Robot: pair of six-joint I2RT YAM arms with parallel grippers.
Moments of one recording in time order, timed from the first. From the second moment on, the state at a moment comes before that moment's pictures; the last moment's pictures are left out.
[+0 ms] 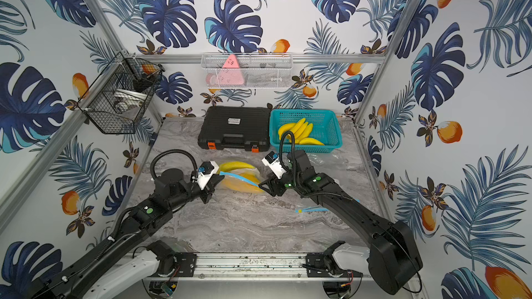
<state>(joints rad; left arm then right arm) -0.48 0.81 0.61 -0.16 0.26 0.21 0.56 1.24 0.84 -0.32 -0.51 -0.08</state>
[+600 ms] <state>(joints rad) -0.48 0.81 0.61 -0.14 0.24 0.16 0.57 1.20 0.84 -0.30 -0.47 -0.02</state>
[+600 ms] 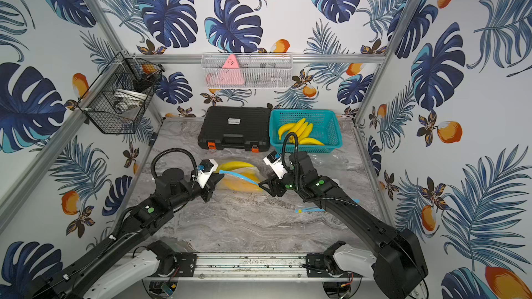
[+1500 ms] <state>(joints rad) -0.48 0.77 0.60 -0.13 0.25 0.16 0.58 1.32 0.88 -0.30 -0.40 -0.05</state>
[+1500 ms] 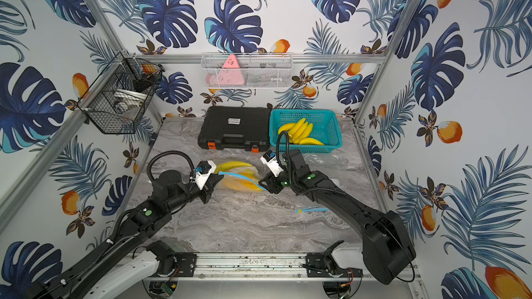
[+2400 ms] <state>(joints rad) -0.48 0.77 0.58 -0.11 0.26 0.15 0.58 1.43 0.90 -0.25 -0.56 -0.02</state>
